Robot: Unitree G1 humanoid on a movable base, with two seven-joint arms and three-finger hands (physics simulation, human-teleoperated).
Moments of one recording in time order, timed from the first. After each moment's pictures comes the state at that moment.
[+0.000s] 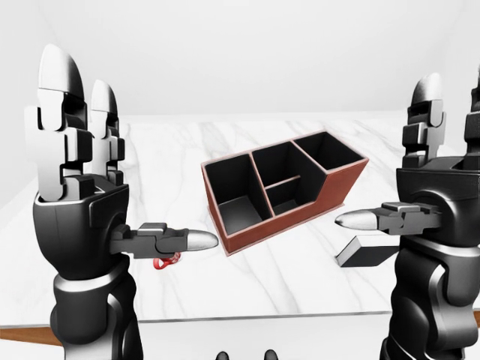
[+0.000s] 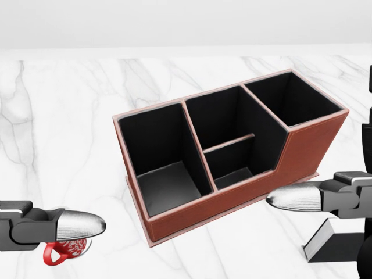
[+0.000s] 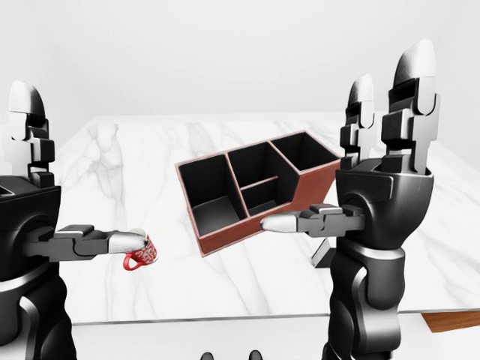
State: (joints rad) left arm -0.09 0.07 0.13 -0.91 0.05 0.09 -0.12; right arm -0.14 -0.11 -0.22 -0.80 0.29 0.09 0.02
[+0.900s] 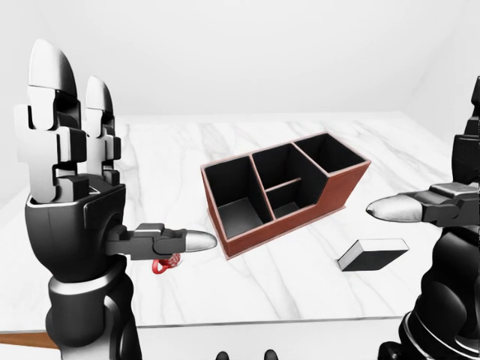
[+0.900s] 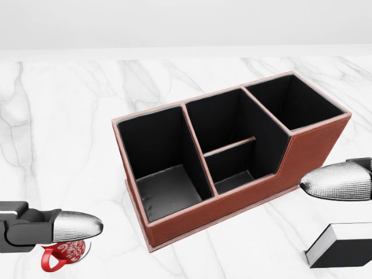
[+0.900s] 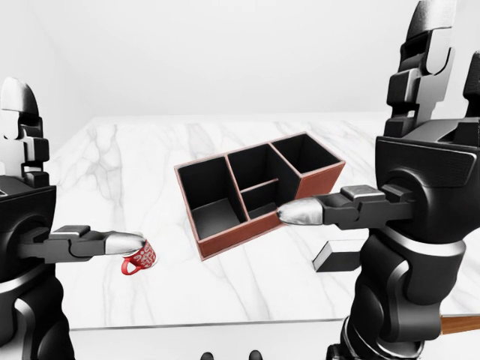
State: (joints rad) left arm -0.09 0.07 0.14 -0.92 0.05 0.09 -0.12; right arm -0.30 -0.25 -0.33 -0.85 0.35 0.09 0.03
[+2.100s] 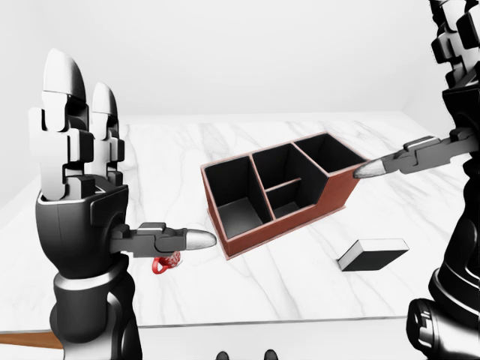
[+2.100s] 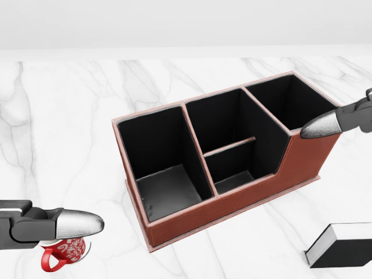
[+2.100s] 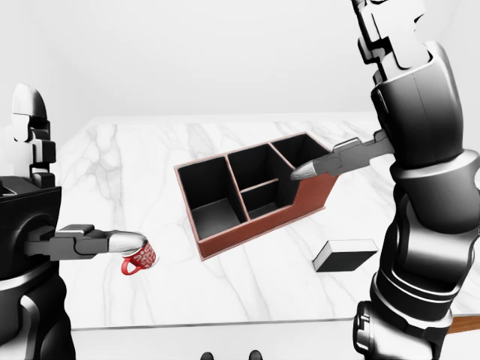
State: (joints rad) left arm -0.08 0.07 0.14 -0.90 0.05 0.09 -0.13; right arm -0.56 -0.53 -0.35 -0.53 -0.03 0.09 0.42
